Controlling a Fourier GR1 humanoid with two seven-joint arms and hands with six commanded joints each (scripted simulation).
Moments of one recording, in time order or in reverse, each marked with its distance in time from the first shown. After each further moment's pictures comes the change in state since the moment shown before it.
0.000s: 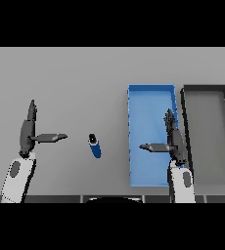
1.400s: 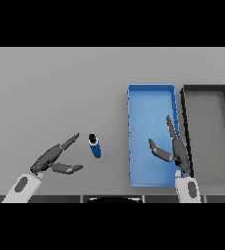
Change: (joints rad) left arm 0.137 0.150 -0.297 -0.165 -0.095 -0.470 -0.088; right arm 0.127 -0.129 0.107 -0.152 0.194 0.027 -0.084
